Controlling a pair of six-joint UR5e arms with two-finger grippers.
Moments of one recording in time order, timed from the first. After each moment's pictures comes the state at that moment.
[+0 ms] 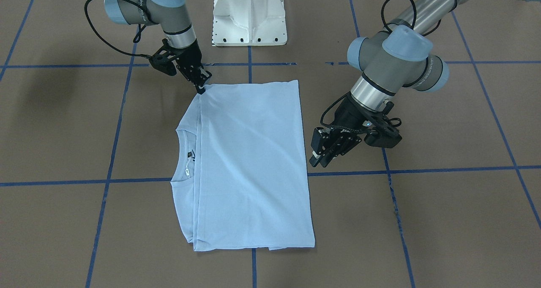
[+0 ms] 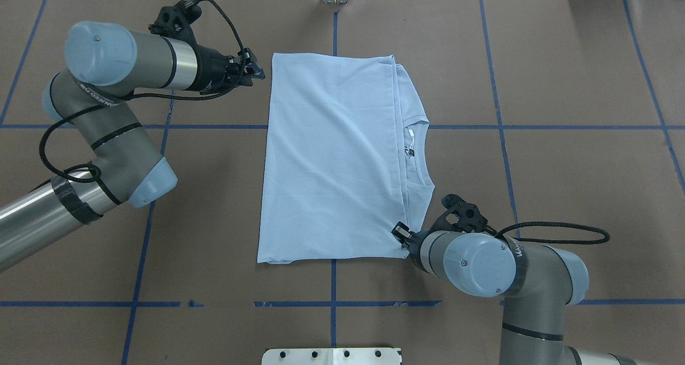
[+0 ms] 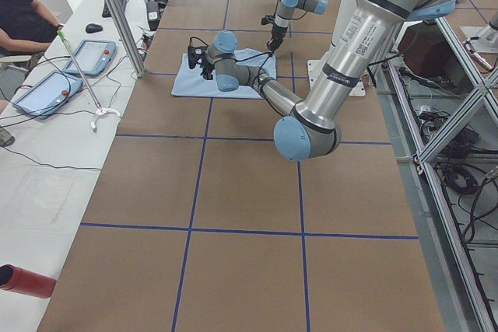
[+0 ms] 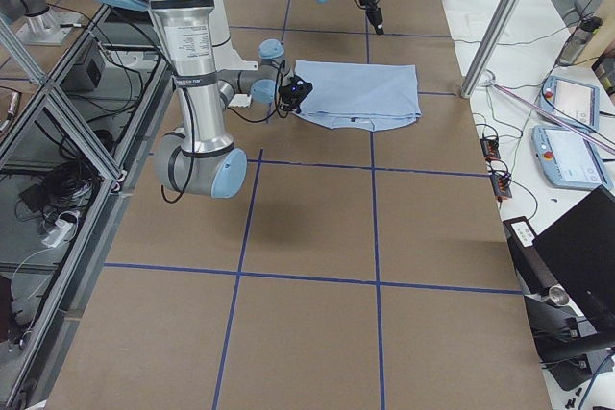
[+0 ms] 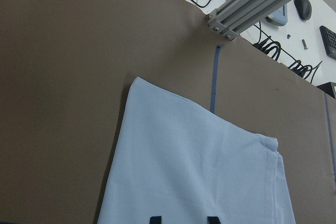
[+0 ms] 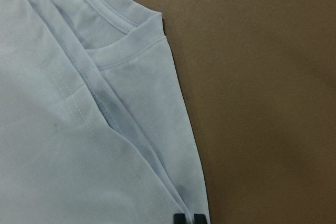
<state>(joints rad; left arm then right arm) -0.79 -2.13 -1.51 -2.40 -1.86 -1.53 0.26 -1.28 1.89 -1.26 1.51 2.07</state>
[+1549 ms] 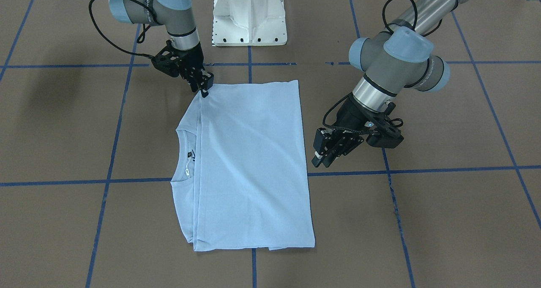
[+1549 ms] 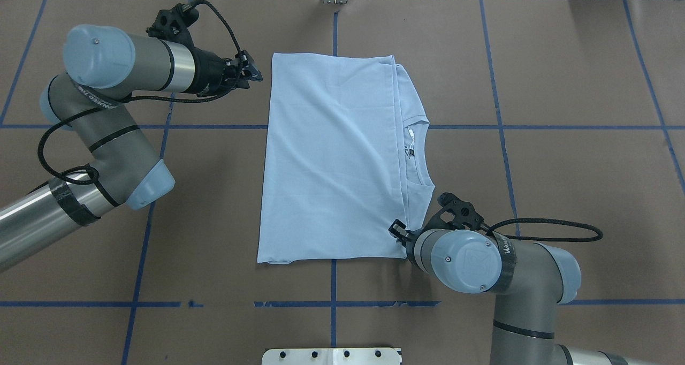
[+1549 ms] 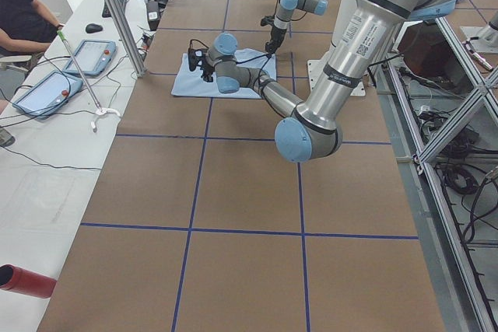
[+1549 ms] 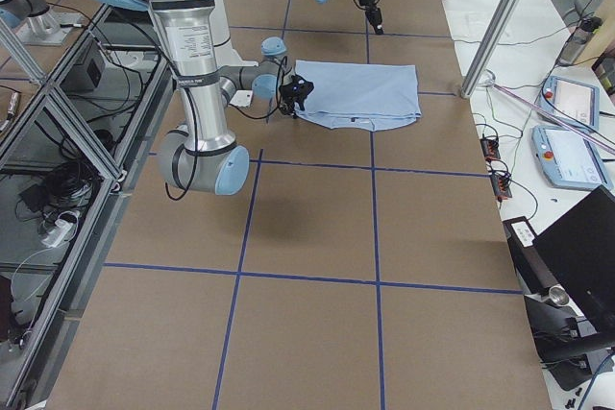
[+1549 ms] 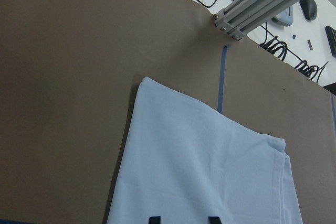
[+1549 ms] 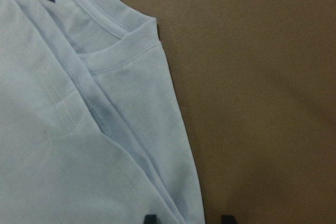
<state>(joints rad) -0.79 -2.12 -1.51 -2.41 -1.86 -1.53 0.26 -1.25 1.88 -1.36 1.52 2.06</state>
